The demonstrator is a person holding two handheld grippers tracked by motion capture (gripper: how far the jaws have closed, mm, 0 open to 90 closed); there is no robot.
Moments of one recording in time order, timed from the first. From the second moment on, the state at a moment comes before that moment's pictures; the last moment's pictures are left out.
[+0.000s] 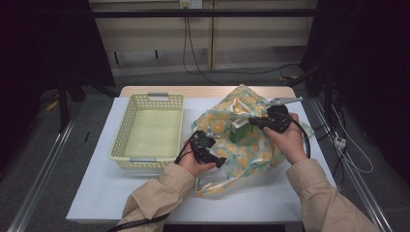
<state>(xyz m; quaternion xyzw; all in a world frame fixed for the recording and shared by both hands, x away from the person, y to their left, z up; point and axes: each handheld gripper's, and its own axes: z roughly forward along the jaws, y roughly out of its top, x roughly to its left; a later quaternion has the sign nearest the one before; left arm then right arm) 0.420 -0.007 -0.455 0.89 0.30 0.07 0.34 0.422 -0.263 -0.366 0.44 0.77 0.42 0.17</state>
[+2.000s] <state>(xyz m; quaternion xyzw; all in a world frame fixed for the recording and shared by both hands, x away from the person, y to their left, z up) 0.452 0.019 -0.259 0.85 0.30 0.10 0.43 0.431 -0.272 -0.299 0.43 0.76 0.44 0.21</state>
